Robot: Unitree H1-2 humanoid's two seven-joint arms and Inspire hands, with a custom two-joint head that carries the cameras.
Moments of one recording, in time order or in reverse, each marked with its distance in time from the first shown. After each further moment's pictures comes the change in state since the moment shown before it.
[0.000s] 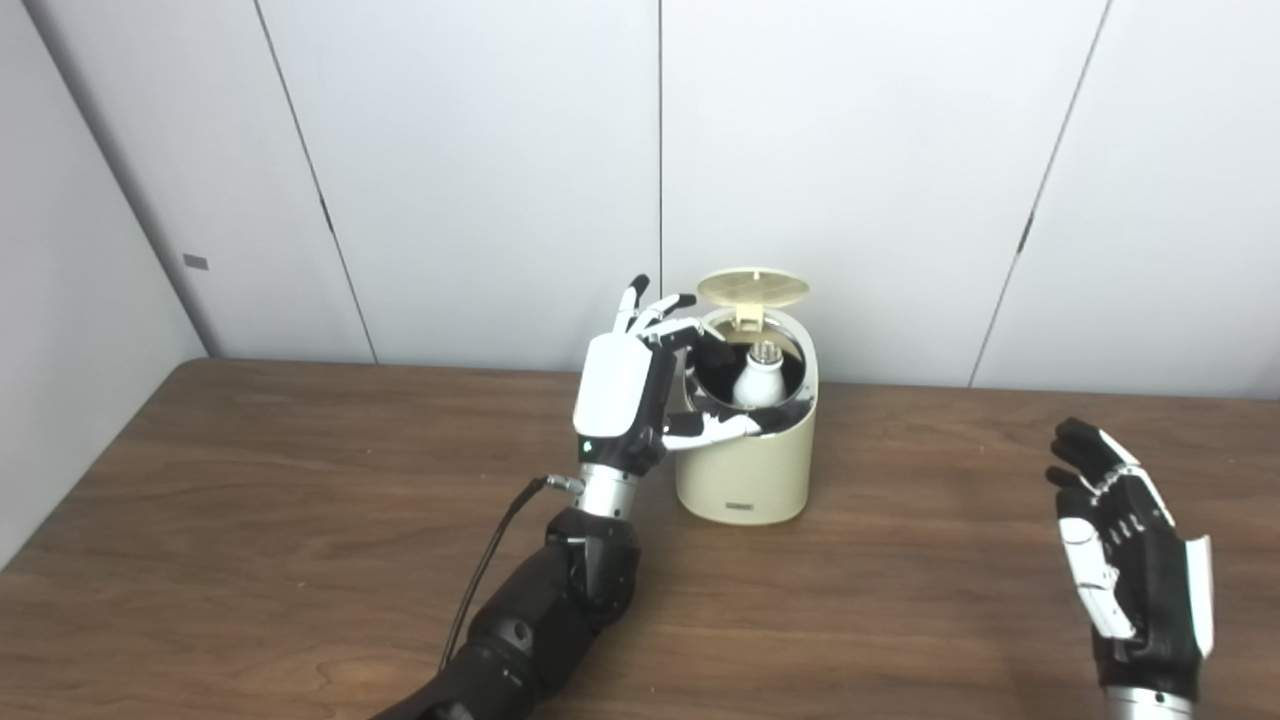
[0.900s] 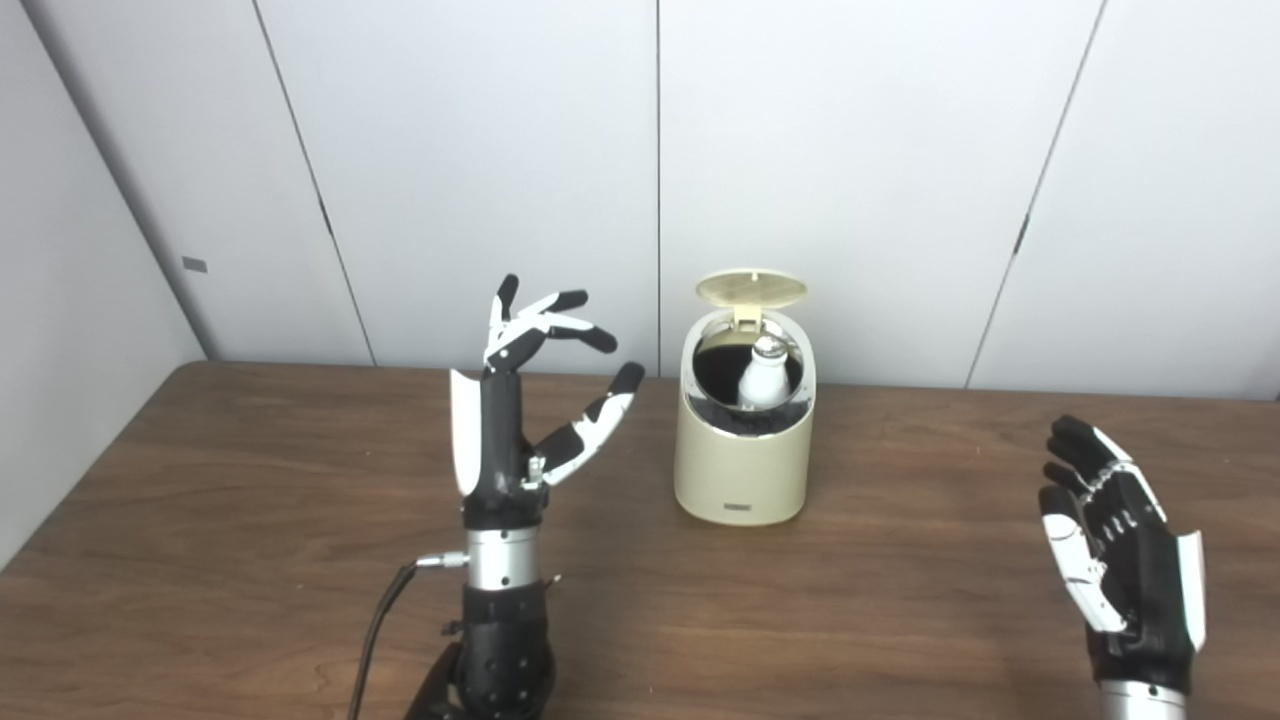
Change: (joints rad) left arm 0.402 0.071 0.151 -0.811 -0.389 -0.001 -0.302; right arm -0.018 -0.009 0.011 0.028 0.013 -0.001 -0.005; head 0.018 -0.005
